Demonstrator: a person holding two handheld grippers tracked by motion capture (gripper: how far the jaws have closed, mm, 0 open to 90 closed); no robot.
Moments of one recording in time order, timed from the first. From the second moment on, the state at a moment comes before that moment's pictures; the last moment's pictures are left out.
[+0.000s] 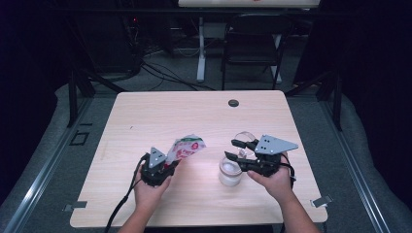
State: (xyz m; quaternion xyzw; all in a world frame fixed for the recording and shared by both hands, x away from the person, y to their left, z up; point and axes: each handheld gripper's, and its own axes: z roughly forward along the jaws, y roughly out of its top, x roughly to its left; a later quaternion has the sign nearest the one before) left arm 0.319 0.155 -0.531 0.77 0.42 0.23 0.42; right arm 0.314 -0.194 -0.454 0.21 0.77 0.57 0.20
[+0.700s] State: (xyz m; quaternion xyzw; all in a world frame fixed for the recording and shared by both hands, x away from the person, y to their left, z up) left arm 0.318 0.248 -0.544 0.72 0.52 0.31 0.34; right arm 0.314 -0.199 -0.457 0.22 0.77 0.56 0.21
